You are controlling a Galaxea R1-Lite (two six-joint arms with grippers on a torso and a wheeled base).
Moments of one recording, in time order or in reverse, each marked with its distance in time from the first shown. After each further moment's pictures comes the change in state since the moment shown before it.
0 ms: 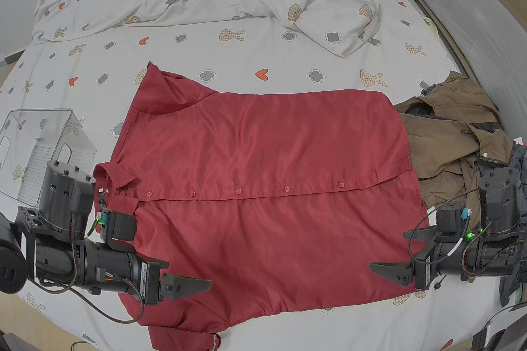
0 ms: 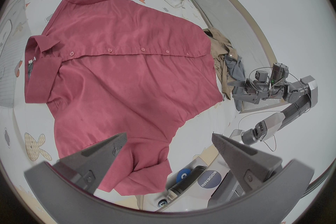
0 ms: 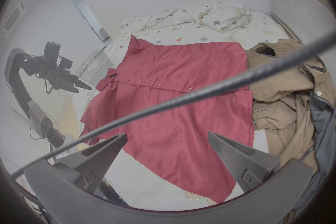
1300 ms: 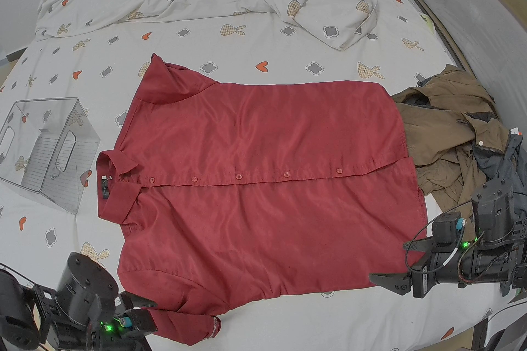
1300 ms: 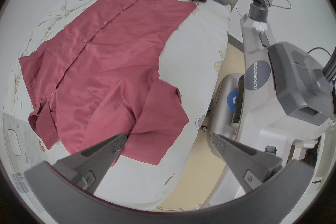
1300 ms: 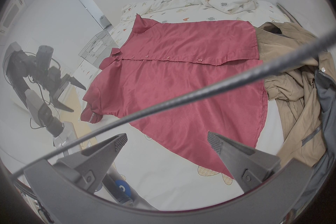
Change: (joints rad) left arm -0.239 -0.056 0.309 -0.051 0.354 0.642; right arm -0.004 0.024 0.039 -0.002 0.003 0.004
